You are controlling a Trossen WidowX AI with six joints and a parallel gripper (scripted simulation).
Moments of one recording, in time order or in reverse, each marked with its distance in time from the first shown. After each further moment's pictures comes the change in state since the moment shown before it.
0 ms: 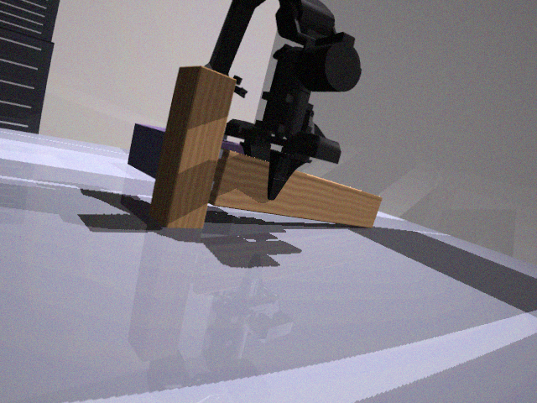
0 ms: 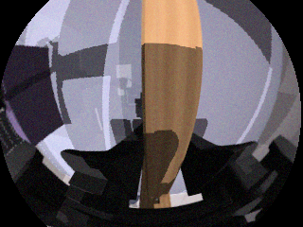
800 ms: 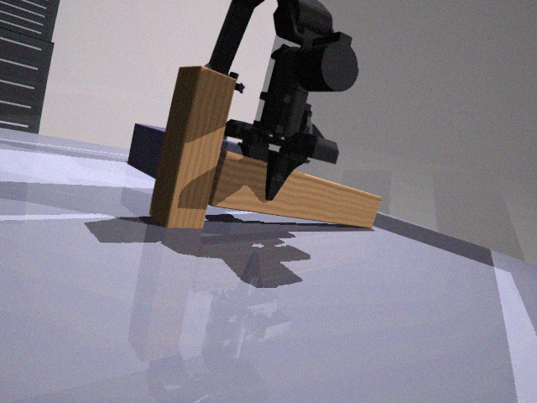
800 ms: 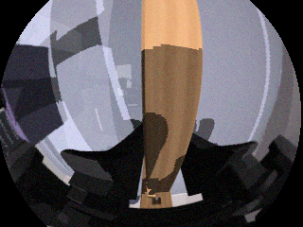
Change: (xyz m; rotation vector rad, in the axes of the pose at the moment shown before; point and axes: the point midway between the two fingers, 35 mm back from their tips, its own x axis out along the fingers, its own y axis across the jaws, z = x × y) arm 0.001 0.001 -0.002 0.004 -0.003 -0.001
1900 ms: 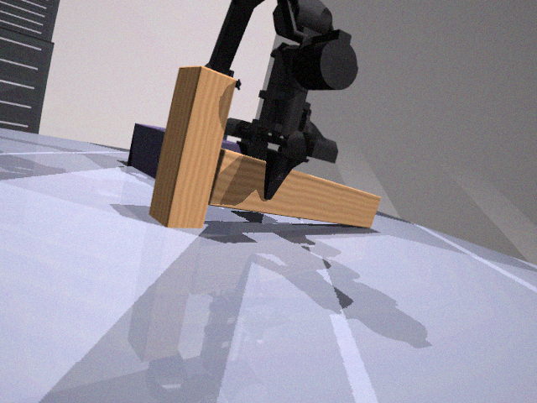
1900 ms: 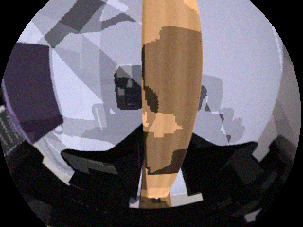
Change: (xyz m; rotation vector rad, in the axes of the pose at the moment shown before) arm -0.001 -0.001 -0.004 -0.002 0.004 0.004
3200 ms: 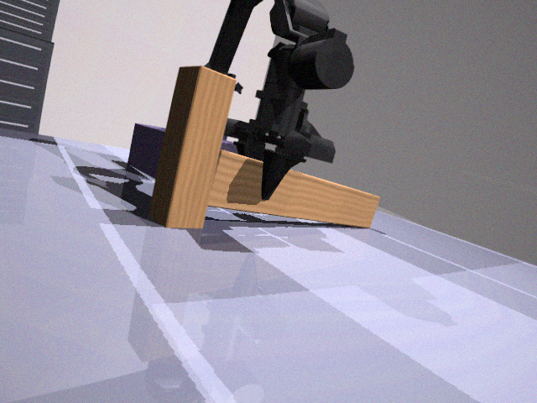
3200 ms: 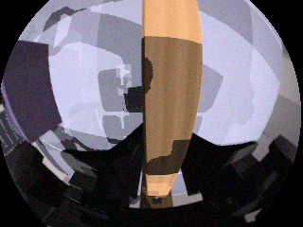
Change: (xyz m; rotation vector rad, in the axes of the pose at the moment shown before) arm 0.001 0.001 -0.004 0.002 -0.003 -0.004
